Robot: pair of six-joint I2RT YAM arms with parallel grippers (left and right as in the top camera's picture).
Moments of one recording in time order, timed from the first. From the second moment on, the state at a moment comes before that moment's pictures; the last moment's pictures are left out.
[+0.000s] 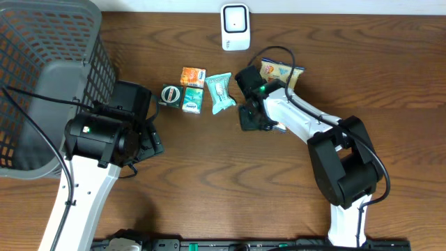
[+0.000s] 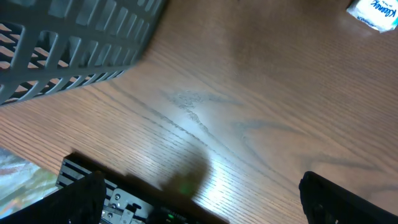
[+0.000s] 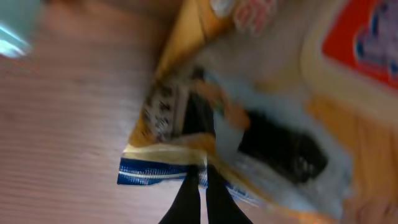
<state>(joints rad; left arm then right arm) -0.24 1.24 1.33 -1.50 -0.26 -0.62 0.52 2.08 1.43 -0.79 0.04 0.40</state>
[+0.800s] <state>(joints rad) -0.24 1.24 1.33 -1.50 -0.26 -0.62 0.28 1.85 1.47 -0.73 0.08 0.41</state>
